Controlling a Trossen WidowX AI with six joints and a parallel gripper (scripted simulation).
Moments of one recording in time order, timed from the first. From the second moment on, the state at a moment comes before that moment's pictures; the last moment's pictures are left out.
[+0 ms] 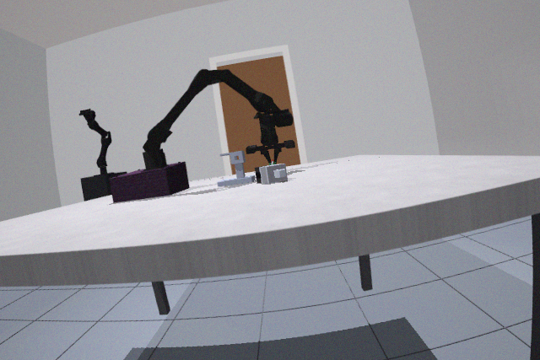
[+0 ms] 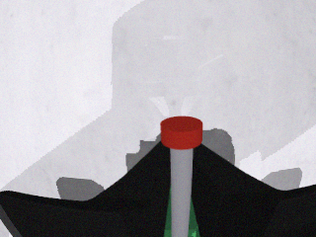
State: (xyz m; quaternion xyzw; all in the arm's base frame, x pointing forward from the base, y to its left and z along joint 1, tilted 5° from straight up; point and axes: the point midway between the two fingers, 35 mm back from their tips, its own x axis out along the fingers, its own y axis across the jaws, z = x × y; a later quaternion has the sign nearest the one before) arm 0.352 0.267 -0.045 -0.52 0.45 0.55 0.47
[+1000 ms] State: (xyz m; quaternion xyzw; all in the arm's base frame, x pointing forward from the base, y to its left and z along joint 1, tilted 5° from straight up) arm 0.350 0.269 0.008 -0.52 0.45 0.55 0.47
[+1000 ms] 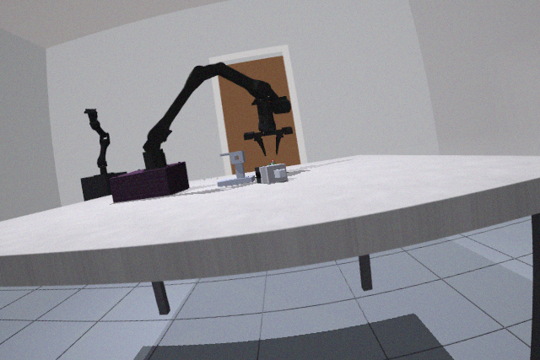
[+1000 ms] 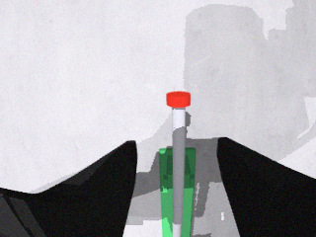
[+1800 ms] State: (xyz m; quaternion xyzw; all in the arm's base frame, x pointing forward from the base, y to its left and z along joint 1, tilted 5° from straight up) arm 0.363 0.210 0.093 -0.53 0.45 0.53 0.48
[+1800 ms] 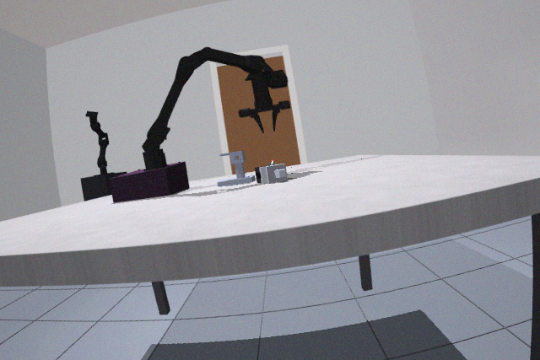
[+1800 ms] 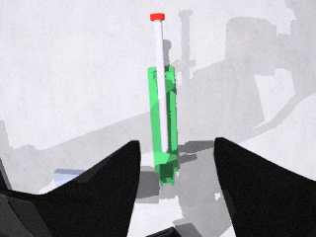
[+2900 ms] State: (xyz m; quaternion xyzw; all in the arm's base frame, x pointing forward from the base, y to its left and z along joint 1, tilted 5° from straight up) arm 0.363 0.205 -0.009 -0.53 0.45 0.54 0.47
